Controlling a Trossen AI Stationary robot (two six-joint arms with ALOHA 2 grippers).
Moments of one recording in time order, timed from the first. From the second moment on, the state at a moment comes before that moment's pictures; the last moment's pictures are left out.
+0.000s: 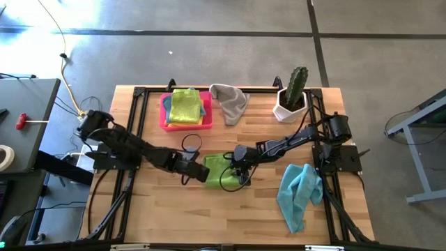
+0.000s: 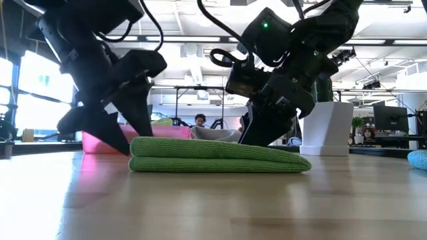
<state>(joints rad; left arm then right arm) -0.18 1.59 0.69 -0.15 -0.30 -1.33 0.10 1.89 0.92 0.05 -0.12 0.11</state>
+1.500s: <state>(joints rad) 0.00 1.76 0.70 0.19 -0.08 -1.11 0.10 1.82 0.92 0.01 -0.06 0.07</state>
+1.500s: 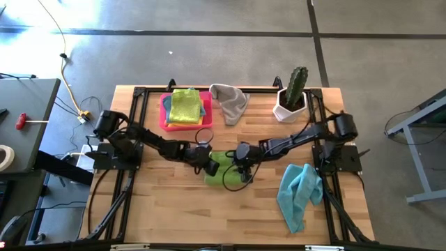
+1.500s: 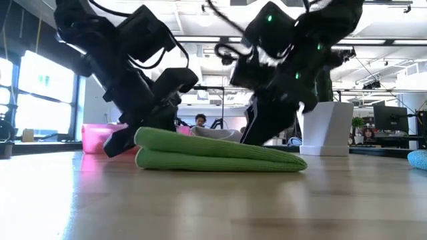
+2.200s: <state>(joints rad) 0.48 1.74 1.21 -0.34 0.02 -0.45 0.12 1.49 0.92 -0.33 0.15 0.16</state>
